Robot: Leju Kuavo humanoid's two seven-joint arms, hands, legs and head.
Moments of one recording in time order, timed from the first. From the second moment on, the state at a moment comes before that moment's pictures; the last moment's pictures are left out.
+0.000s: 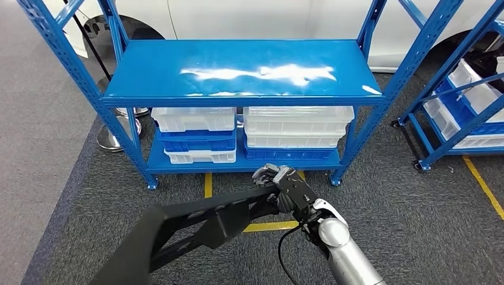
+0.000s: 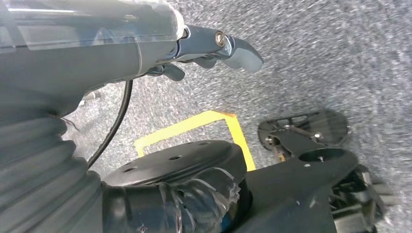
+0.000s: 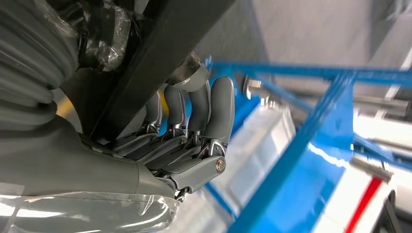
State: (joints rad) left arm -0.11 -0.19 0.98 -0.21 -1.11 0.01 0.11; right arm -0.38 0.02 0.43 -1.26 -0.12 0.23 -0.20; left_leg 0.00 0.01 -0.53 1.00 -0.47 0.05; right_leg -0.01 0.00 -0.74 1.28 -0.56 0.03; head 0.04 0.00
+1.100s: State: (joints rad) left arm -0.12 -0.19 1.00 -0.21 -1.12 0.01 0.12; right arm -0.35 0.00 0.56 -1.25 -0.36 0.43 -0.23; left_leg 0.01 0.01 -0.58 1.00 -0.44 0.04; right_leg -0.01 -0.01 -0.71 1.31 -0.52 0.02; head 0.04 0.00
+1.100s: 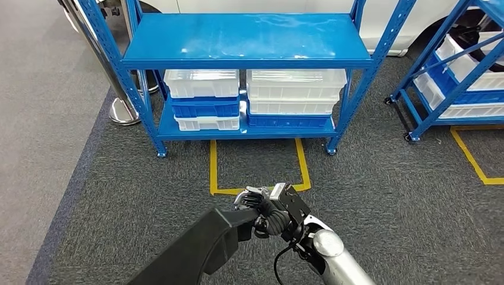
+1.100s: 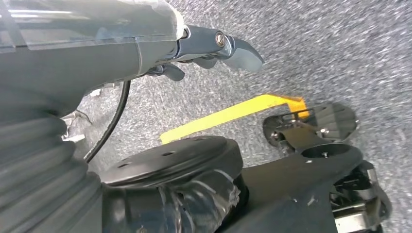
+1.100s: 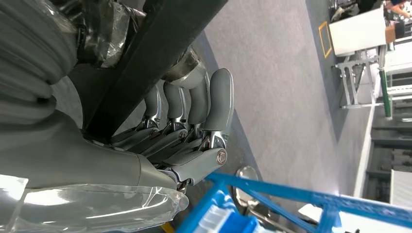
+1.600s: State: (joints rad) left arm -0.14 -0.19 1.00 -0.21 -1.13 0.01 0.12; right arm -0.31 -0.01 0.58 -1.27 -0.34 0.45 -0.28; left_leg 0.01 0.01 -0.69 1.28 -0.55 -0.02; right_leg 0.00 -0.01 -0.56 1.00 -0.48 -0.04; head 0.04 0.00
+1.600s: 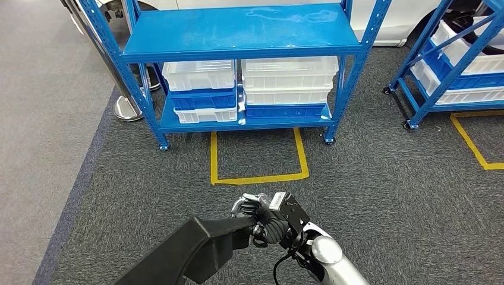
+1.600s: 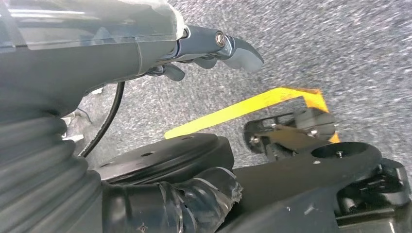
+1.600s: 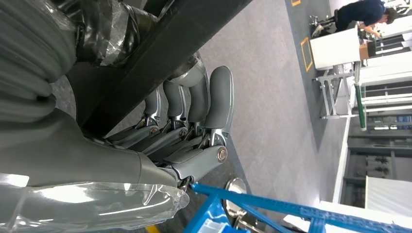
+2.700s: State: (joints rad) left arm -0.12 -0.19 0.99 -0.21 -1.16 0.00 0.13; right arm -0.24 -0.01 0.58 -1.36 -0.28 0.44 -0.34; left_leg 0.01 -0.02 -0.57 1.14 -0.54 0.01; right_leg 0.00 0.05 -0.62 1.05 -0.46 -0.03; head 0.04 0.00
